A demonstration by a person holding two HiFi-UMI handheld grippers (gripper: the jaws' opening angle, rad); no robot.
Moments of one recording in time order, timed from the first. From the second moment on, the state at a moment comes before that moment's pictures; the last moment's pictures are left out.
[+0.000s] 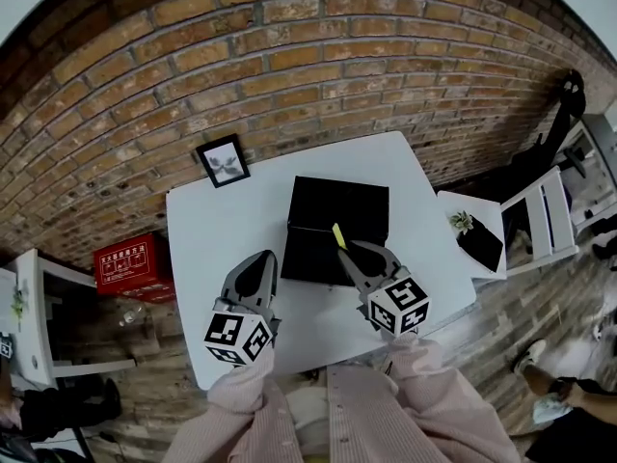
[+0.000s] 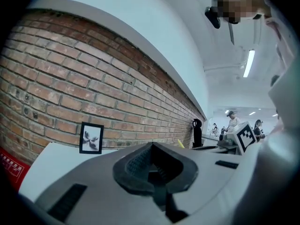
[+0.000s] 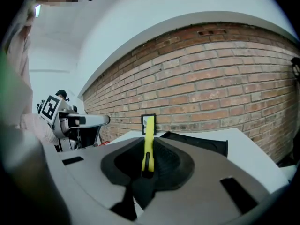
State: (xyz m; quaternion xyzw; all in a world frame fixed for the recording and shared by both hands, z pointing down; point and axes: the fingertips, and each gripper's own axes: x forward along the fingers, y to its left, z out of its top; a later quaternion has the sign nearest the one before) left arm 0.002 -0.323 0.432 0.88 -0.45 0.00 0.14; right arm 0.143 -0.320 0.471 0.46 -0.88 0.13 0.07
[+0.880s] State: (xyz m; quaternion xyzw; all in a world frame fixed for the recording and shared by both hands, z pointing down) left arm -0.019 -0.313 0.346 0.88 -0.48 -0.03 0.05; right arm 0.206 -0.302 0.360 0.53 -0.84 0.04 -0.06
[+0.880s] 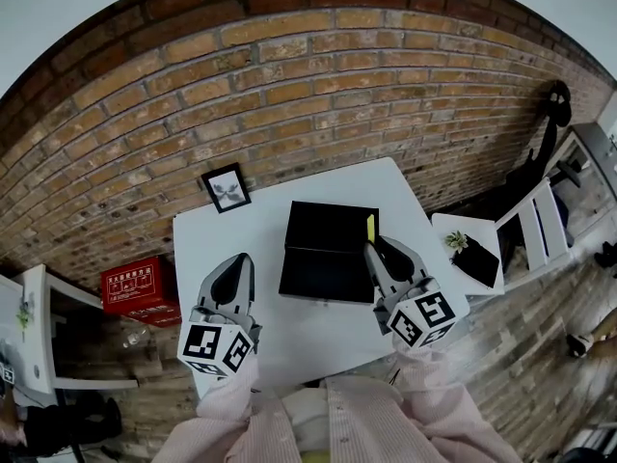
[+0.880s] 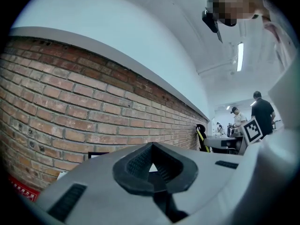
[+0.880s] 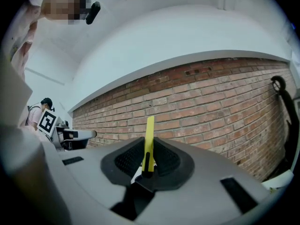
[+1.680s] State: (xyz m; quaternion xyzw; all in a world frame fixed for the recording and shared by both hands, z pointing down) left arm -0.034 -0.301 0.314 0.86 -0.51 -0.02 -0.01; right arm 0.243 -0.282 0.327 0.57 -0.82 0.02 -0.09
